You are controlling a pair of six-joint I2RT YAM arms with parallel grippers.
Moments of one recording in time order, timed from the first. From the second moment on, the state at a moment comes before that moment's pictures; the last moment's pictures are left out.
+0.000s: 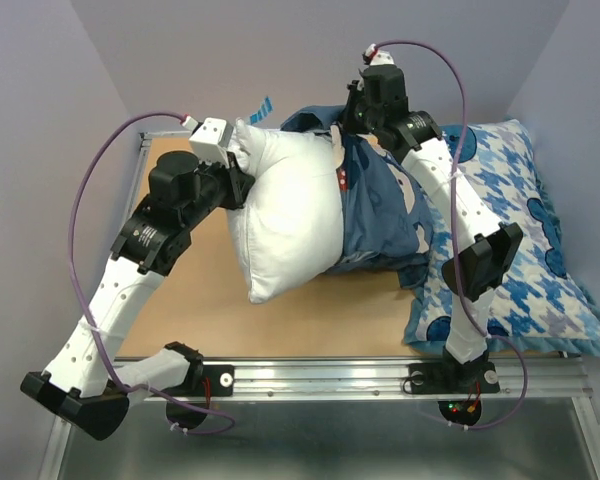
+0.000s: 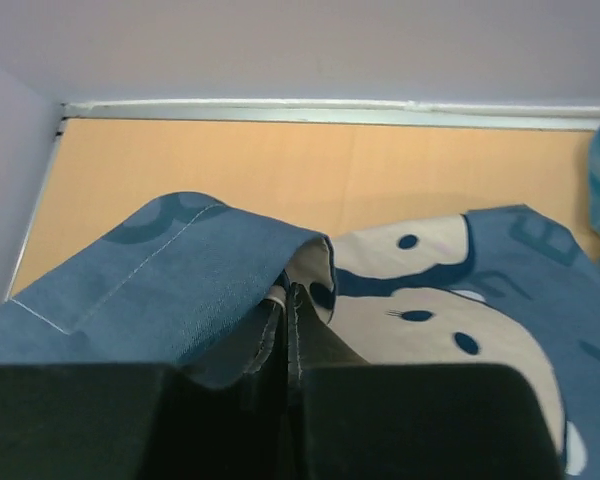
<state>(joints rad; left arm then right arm) -0.47 1.06 1.33 -0.54 0.03 -0.22 0.50 1.96 2.22 -0.62 0.20 0.36</state>
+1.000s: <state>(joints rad) -0.08 1.43 1.68 -0.72 -0.16 -0.38 0.31 1.82 1.54 -0.27 -0.12 0.64</state>
